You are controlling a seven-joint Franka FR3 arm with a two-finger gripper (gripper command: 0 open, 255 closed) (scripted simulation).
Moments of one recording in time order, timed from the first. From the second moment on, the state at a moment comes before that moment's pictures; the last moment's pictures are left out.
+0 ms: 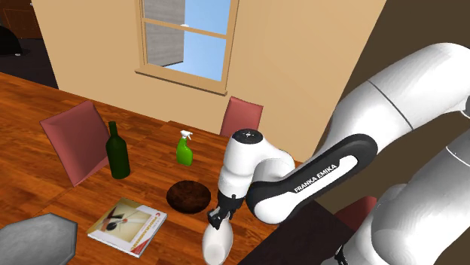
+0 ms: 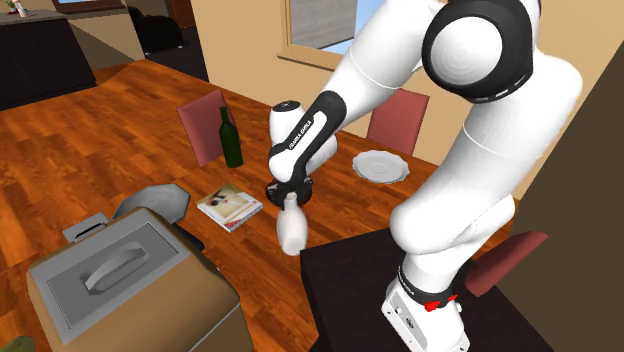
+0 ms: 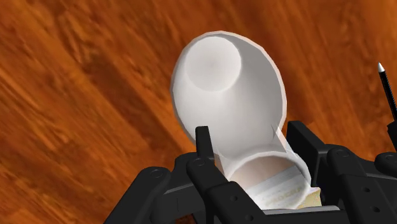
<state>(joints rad) 0.06 -0.11 0.58 -2.67 0.06 2.61 0.53</state>
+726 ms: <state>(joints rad) 0.10 -0.27 0.54 -2.63 0.17 2.43 0.45</state>
